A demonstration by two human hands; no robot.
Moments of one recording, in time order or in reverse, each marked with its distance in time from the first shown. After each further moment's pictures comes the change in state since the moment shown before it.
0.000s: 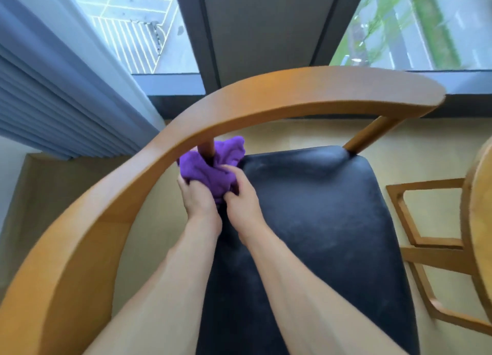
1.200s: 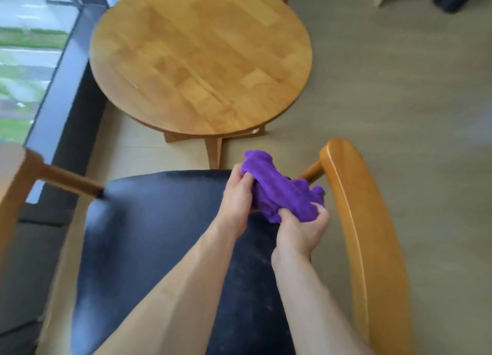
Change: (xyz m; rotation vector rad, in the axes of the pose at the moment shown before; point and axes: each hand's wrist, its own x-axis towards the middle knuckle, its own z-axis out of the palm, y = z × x) left_hand -0.248 -0.128 0.052 1.214 -1.872 -0.285; right_hand -0.216 0.065 -0.102 1.038 2.292 0.218
